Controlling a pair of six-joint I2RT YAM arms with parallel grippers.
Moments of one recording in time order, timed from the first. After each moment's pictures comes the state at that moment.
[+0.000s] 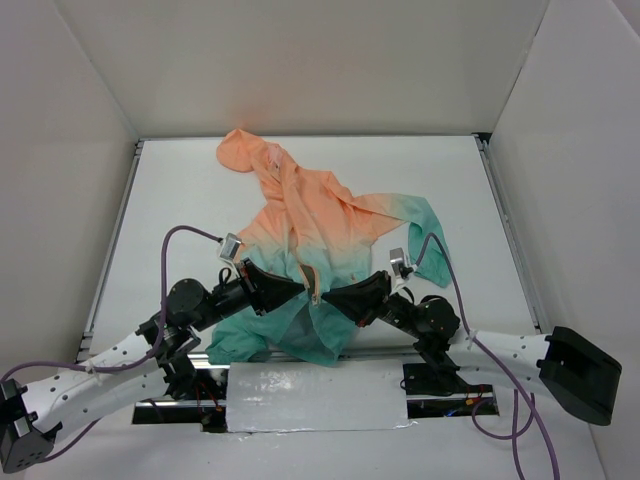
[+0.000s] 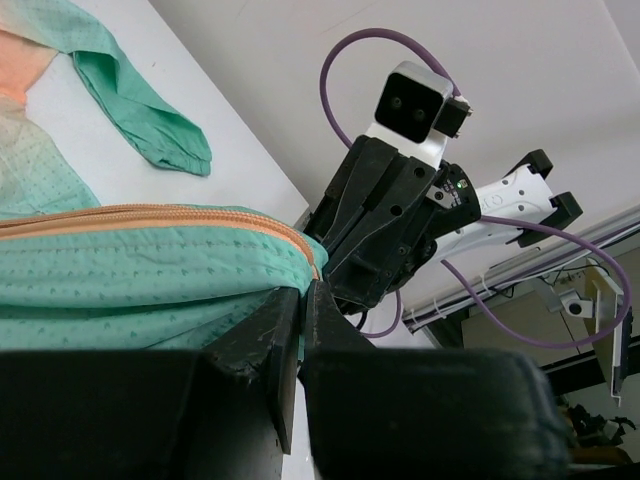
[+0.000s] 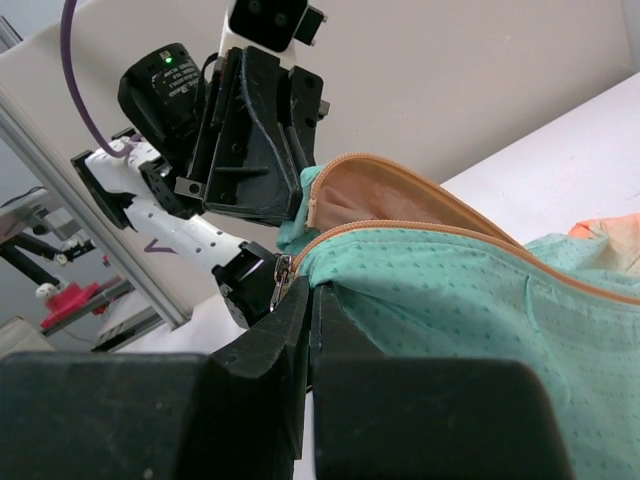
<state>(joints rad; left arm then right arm) -0.89 0.60 0.38 0.34 0.16 -0.87 0.98 0.90 0.07 1.25 -0.17 0.62</state>
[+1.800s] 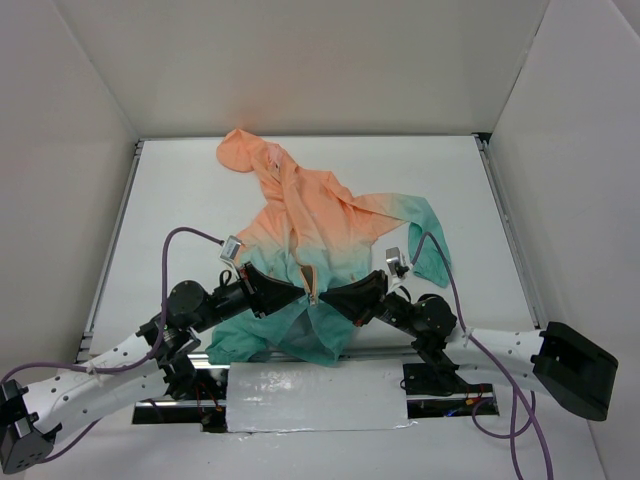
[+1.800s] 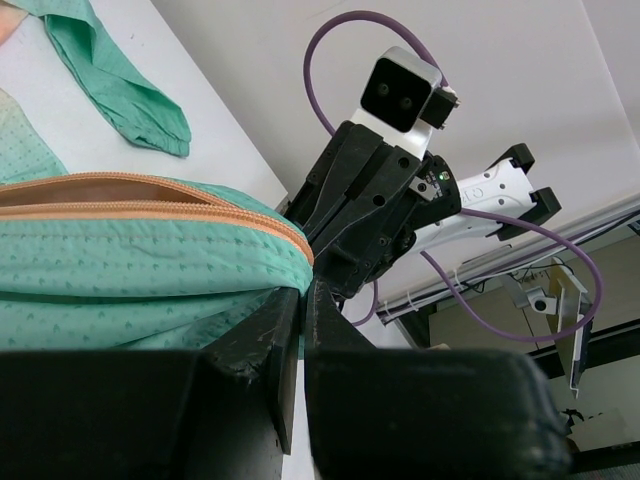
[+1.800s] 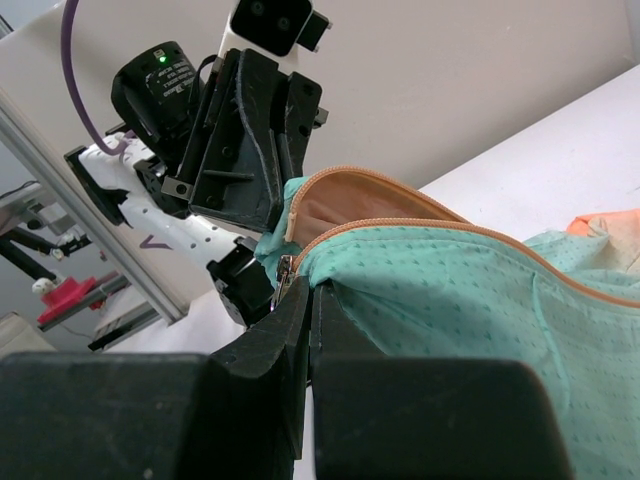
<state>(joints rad) -0.89 0.59 0.35 0.35 0.19 -0.95 0.98 0.95 0.08 1.27 -0.18 0.61</state>
